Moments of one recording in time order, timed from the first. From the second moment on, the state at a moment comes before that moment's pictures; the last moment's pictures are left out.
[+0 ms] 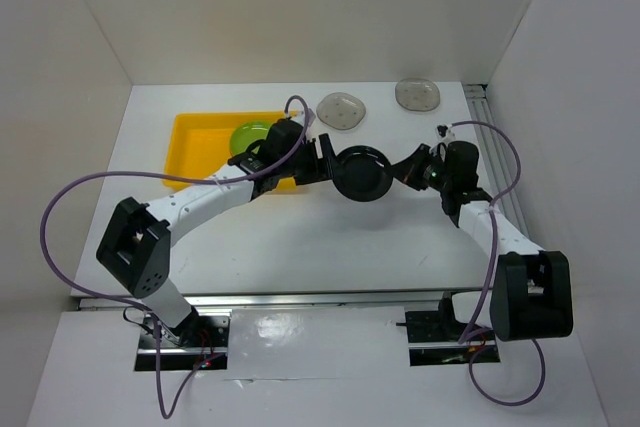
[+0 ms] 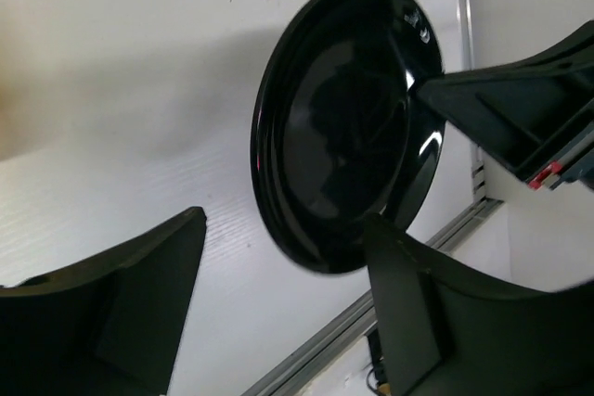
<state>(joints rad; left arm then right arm) -0.65 1.62 1.23 -0.20 0.16 -0.76 0.03 1.25 0.64 0.17 -0.52 0.63</state>
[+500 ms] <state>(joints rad) -0.62 1.67 1.23 -0.12 0.15 -0.81 0.02 1.27 0.63 0.25 -0.66 0.69</state>
